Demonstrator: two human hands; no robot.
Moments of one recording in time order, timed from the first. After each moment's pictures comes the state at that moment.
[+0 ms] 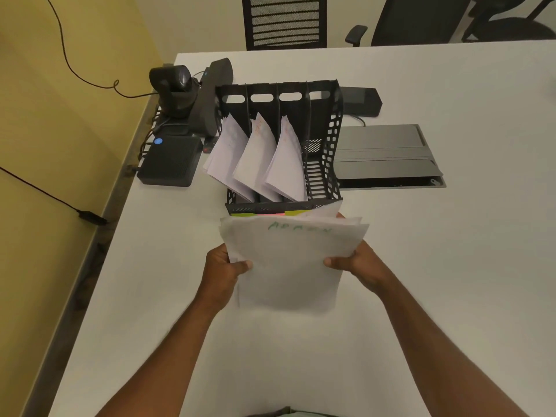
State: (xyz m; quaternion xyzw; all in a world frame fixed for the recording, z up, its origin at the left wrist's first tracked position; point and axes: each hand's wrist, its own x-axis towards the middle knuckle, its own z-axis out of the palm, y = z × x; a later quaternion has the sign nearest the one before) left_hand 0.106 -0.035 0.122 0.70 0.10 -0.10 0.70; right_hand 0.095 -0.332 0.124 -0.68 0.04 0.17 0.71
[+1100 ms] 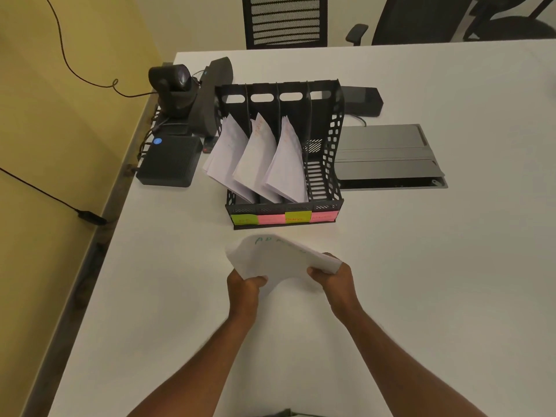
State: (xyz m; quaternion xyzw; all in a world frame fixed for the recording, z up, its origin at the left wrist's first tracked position) left_hand 0.083 -0.079 0.075 0.66 0.24 -0.05 0.71; right_hand 0.070 -0.271 0.077 -0.70 0.21 0.05 0.69
